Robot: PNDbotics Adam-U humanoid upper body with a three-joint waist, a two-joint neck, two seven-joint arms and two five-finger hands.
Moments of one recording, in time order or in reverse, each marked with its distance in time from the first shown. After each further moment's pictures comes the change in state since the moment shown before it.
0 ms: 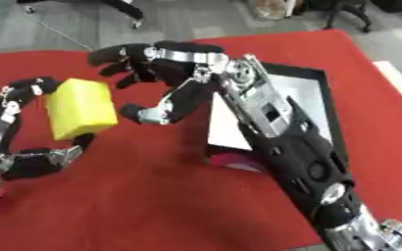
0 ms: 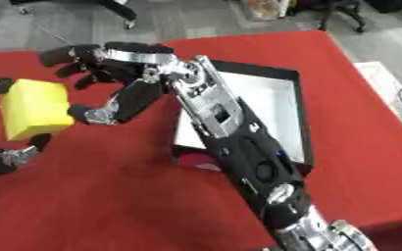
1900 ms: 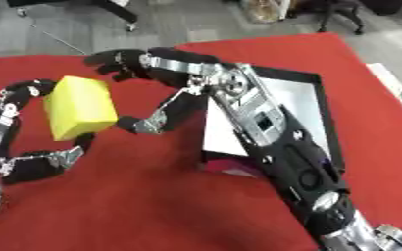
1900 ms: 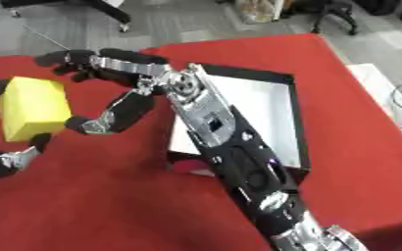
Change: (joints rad) left arm -0.037 -0.065 -0.004 0.011 0.021 0.032 -0.008; right arm 0.008 -0.015 -0.005 -0.014 0.128 -0.105 -0.092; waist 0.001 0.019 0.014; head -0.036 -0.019
